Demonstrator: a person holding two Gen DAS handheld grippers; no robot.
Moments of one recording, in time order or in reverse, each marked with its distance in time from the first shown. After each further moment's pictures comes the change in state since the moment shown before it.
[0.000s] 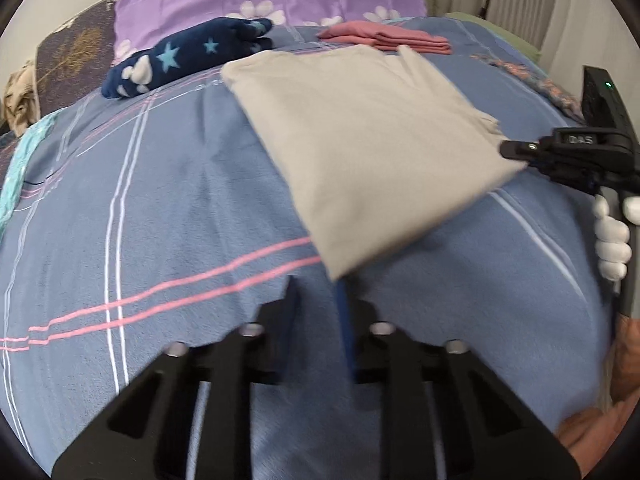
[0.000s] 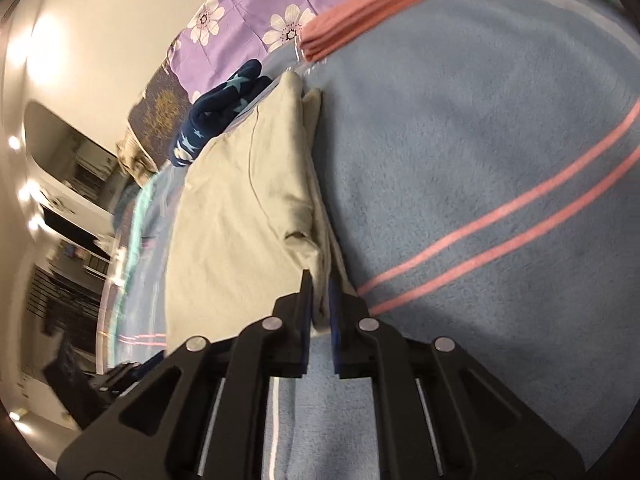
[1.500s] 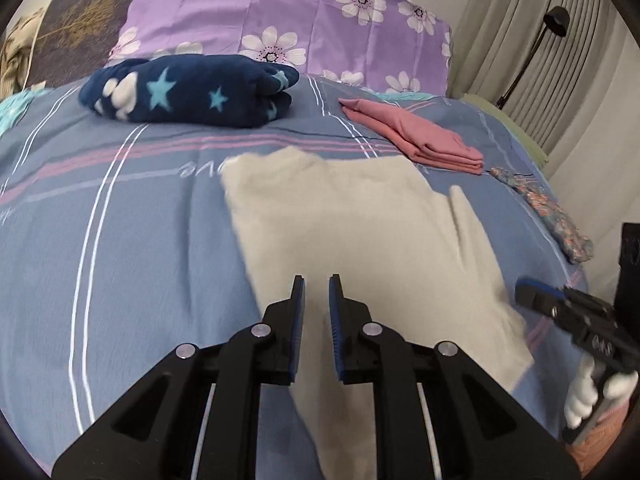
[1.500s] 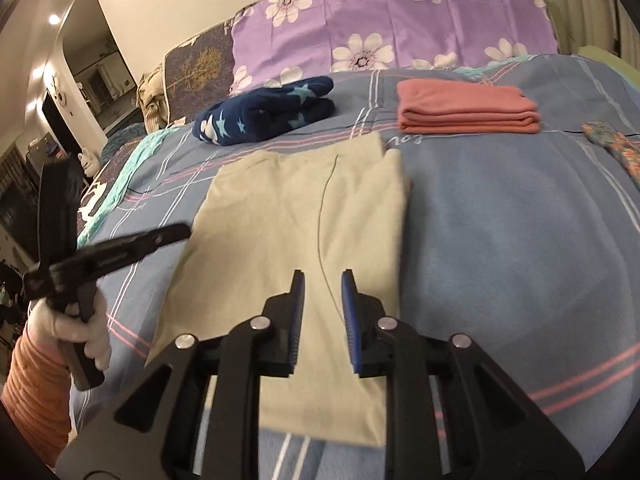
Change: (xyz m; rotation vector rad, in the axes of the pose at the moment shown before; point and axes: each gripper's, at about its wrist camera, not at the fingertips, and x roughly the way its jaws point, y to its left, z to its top) left arm 0.067 0.059 0.131 -0.216 -0.133 -0.117; right arm 0.034 0.084 0.053 -0.404 -0.045 -0.074
